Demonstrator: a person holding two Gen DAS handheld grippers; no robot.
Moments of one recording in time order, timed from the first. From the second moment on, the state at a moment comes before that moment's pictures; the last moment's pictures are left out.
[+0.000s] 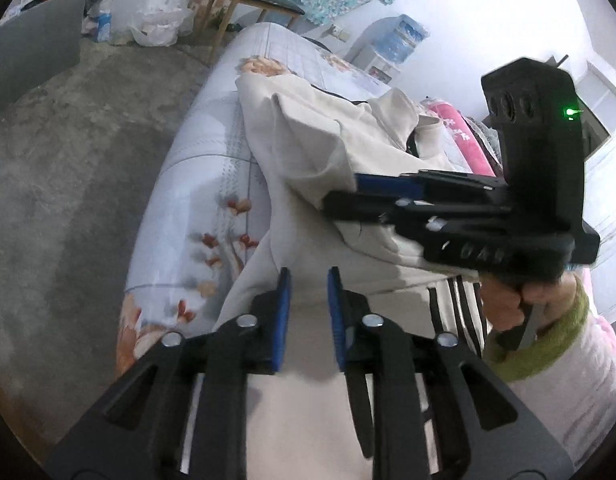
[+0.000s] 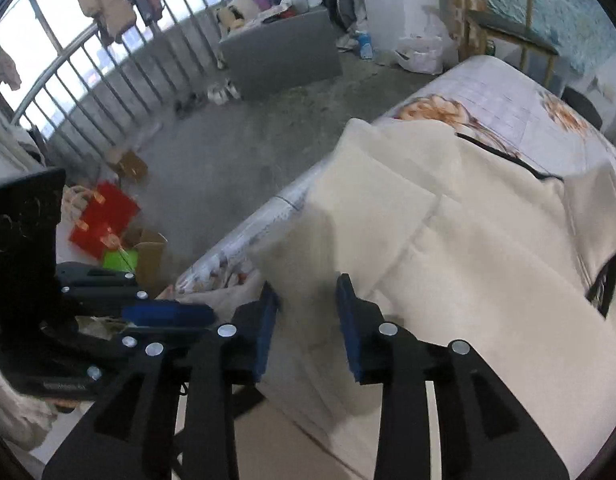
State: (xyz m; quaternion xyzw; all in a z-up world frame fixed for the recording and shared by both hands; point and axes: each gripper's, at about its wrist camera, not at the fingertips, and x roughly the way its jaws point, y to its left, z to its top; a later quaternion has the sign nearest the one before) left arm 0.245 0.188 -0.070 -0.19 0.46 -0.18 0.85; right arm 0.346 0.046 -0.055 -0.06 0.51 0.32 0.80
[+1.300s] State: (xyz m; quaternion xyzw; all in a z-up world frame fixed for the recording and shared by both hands) left arm 0.324 0.108 -0.070 -0.10 0.46 -0.15 0.87; right arm 0.286 -0.353 -0.050 0.14 0.47 -0.05 0.87
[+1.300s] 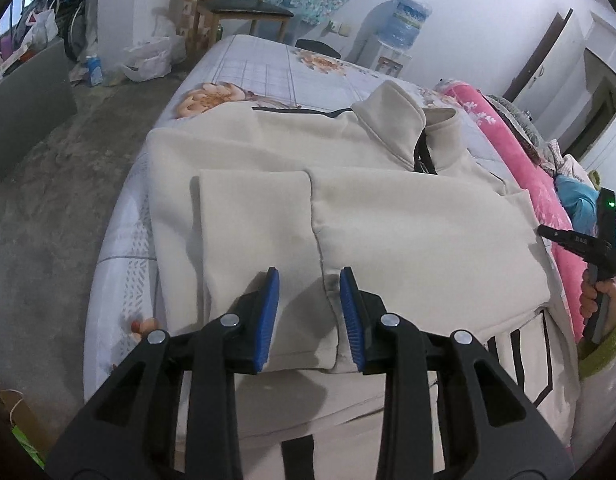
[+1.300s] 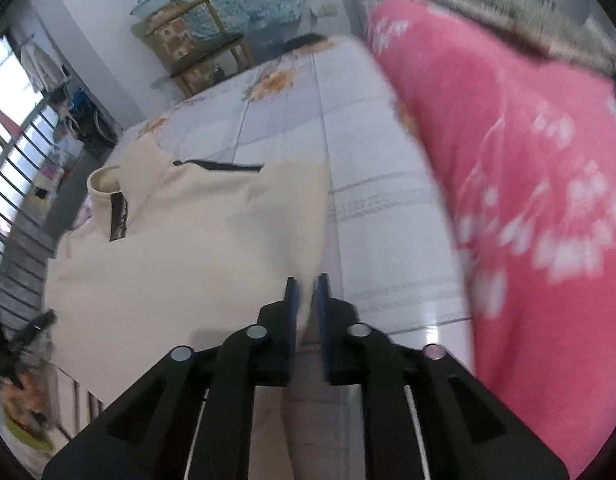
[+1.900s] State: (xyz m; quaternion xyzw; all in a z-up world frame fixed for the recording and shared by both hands) left arm 0.297 0.130 -0.060 -0.11 0.46 -0.15 0.87; right arm 0.236 -0.266 -0.036 -0.05 0.52 0.01 0.85
